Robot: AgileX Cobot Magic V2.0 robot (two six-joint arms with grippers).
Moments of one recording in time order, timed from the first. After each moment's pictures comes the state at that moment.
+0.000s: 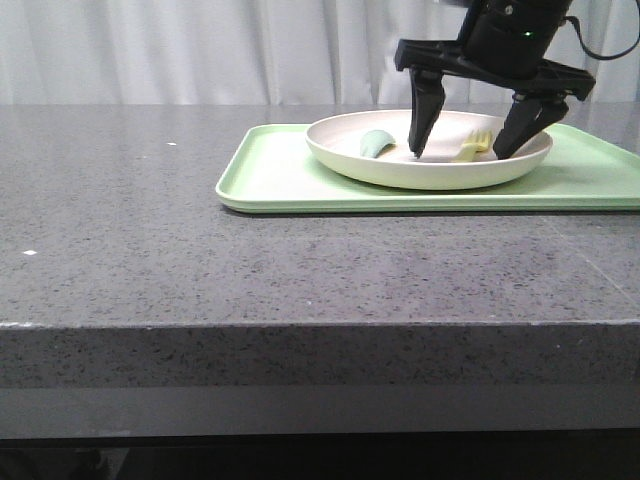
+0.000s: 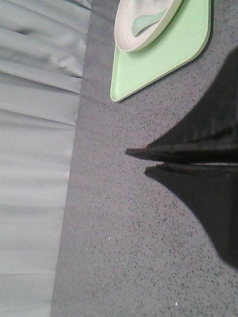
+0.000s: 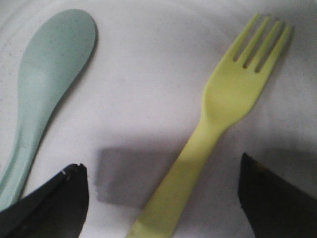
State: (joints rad) left arm -0.13 0.42 -0.44 -0.12 0.22 -0.05; right arm 0.25 1.93 -1.64 0.13 0.87 0.21
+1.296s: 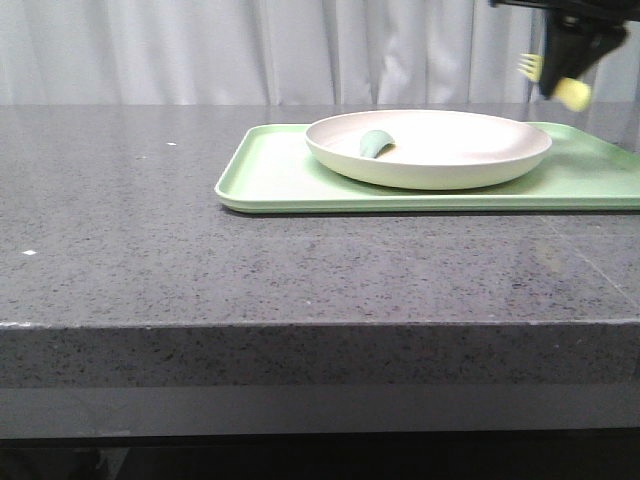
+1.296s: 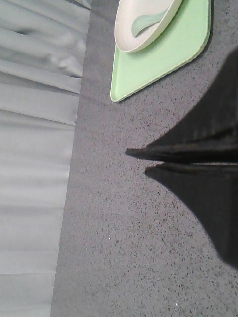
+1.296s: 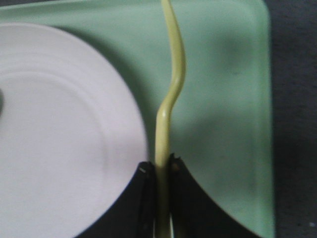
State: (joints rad) left arm -0.13 0.42 -0.44 -0.12 0.22 -0.05; right arm 0.06 1.86 -1.72 0.06 0.98 0.18
